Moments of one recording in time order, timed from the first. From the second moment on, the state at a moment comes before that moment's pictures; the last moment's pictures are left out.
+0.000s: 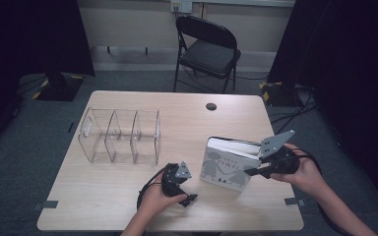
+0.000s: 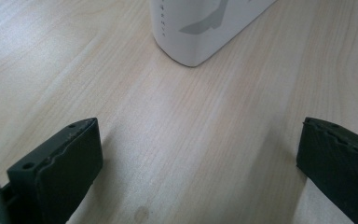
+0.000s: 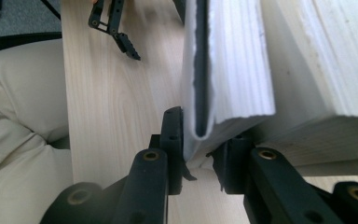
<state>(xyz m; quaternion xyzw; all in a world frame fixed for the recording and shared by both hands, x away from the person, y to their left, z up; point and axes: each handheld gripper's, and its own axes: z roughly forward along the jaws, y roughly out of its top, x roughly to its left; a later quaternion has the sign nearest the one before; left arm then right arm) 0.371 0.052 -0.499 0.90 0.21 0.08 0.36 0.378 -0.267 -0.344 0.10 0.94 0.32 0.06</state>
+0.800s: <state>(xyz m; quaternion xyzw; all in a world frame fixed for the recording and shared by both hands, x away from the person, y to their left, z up) 0.370 0.054 -0.502 0.90 0.21 0.09 0.38 0.383 -0.275 -0.346 0.15 0.93 0.33 0.06</state>
